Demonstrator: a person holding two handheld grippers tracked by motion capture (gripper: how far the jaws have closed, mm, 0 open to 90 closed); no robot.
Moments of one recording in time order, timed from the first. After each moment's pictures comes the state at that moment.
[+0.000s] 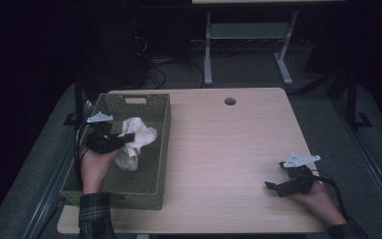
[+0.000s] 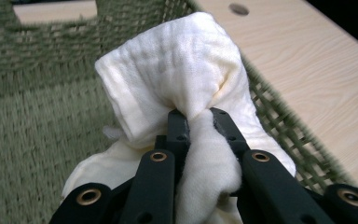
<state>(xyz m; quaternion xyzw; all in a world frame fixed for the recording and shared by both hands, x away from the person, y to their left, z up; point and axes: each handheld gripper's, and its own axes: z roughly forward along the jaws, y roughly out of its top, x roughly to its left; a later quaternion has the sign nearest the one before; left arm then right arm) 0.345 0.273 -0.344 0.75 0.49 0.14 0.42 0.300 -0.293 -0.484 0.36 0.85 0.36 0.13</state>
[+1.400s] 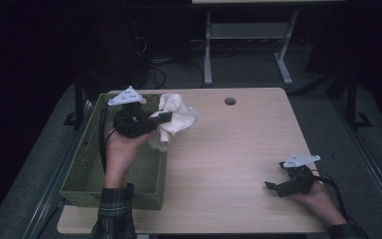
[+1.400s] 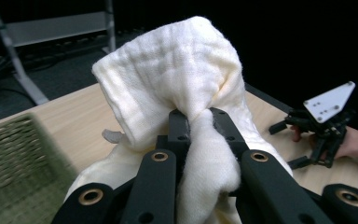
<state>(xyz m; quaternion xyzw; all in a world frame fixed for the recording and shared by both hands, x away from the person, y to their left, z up) 0.337 0.175 -0.270 0.77 0.33 0.13 0.52 0.300 -0.293 -0.484 0.36 0.85 0.36 0.13</state>
